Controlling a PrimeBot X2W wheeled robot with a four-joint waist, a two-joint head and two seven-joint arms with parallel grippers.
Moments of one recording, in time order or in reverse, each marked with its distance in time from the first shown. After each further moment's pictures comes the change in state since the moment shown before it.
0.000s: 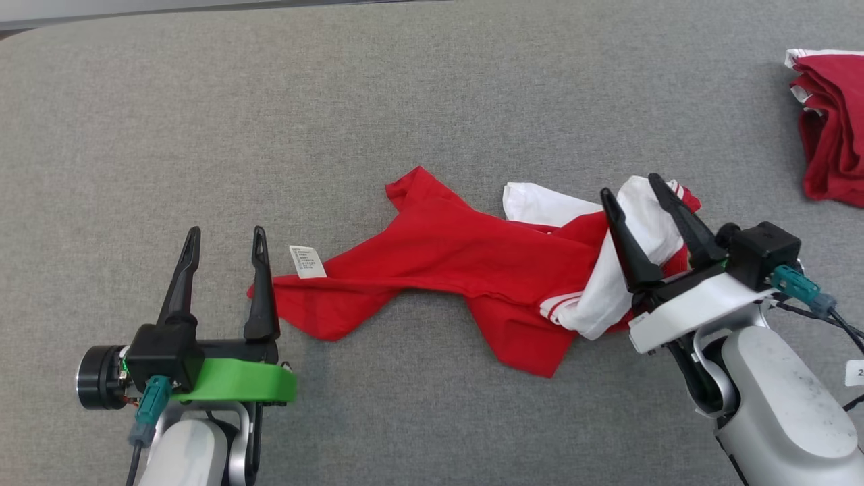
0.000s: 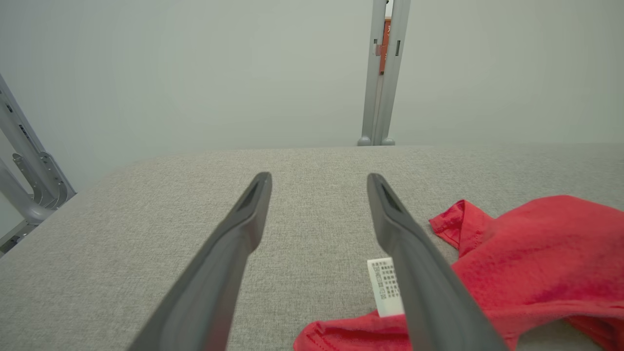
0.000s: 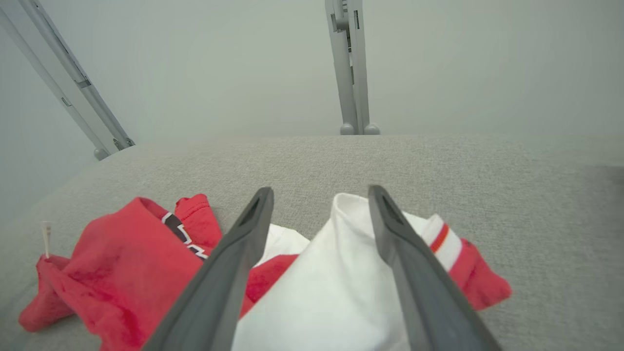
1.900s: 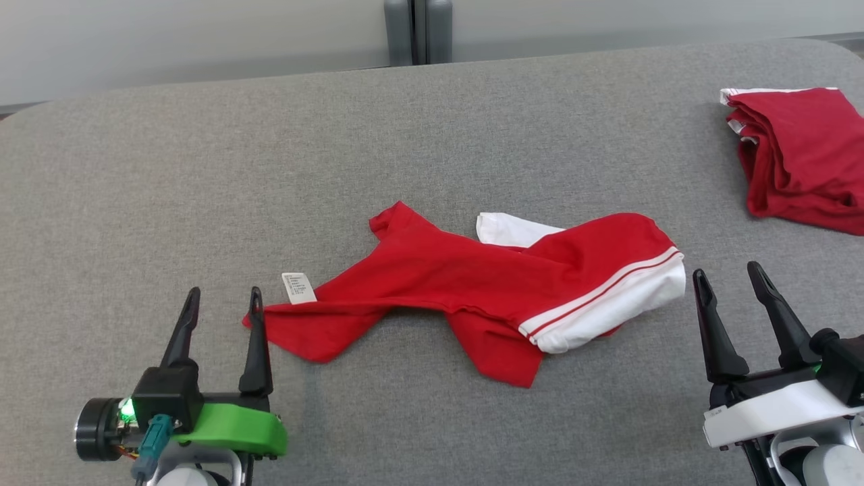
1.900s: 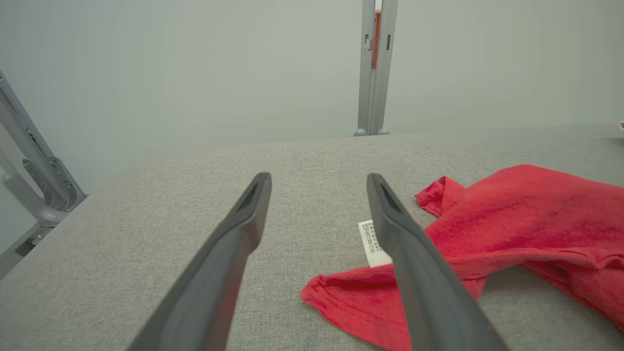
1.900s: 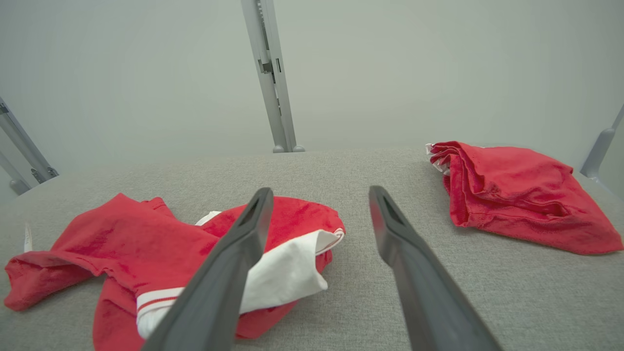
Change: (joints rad) left arm 0.113 0.059 -0.019 0.006 -0.025 0.025 0.027; right arm 0.412 0.053 -0.284 -0.347 -0.129 0.000 0.074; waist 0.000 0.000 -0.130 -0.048
